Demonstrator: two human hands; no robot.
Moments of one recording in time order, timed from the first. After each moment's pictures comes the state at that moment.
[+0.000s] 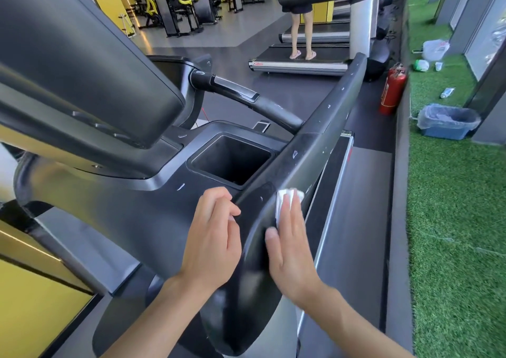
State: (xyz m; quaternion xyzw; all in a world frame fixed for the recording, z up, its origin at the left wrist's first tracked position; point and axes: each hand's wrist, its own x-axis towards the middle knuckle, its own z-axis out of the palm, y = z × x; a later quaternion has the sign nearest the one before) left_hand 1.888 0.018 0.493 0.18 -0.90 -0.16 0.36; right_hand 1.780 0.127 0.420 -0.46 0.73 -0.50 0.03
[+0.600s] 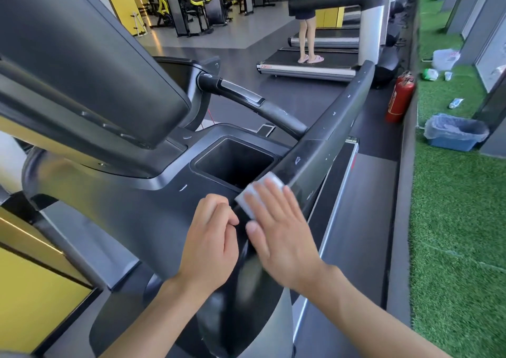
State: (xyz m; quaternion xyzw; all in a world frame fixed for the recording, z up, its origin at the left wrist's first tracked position) left_hand 1.890 0.015 0.488 0.18 -0.89 -0.17 0.38; right_hand 1.763 0.119 0.478 -0.61 0.73 -0.29 -0.07
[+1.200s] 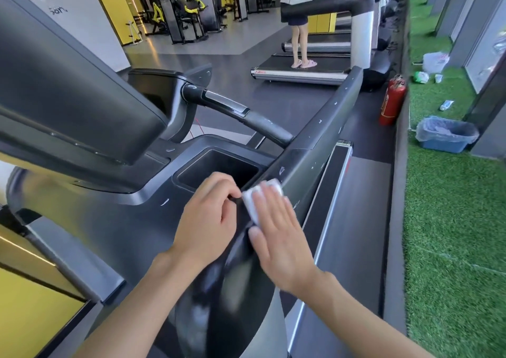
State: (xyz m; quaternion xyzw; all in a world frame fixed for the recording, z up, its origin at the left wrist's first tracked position) left_hand 1.843 0.003 0.527 0.16 -0.91 -0.17 0.34; right_hand 1.734 0.121 0.444 -0.57 0.74 -0.36 -0.05
